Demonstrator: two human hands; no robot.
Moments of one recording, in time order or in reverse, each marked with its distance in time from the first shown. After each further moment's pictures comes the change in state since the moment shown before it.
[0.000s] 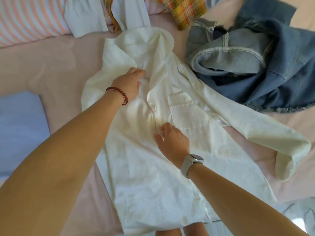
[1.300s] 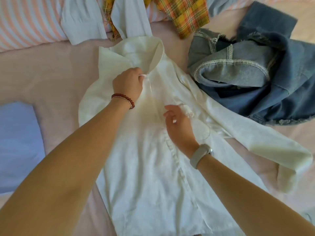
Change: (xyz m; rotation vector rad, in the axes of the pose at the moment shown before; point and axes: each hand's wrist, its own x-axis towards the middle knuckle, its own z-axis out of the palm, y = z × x) left_hand 0.029 0.009 -0.004 0.007 0.344 -0.155; right_hand 0.052 -0.013 -0.034 0.570 0.152 -0.016
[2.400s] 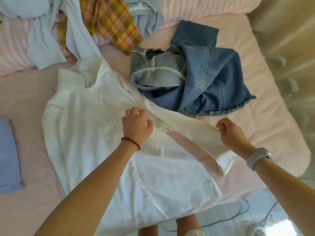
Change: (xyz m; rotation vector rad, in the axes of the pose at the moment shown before) left_hand -0.132 0.176 0.045 -0.022 -0.132 0.028; right_hand -0.051 0.133 -0.282 -0.480 0.093 0.207
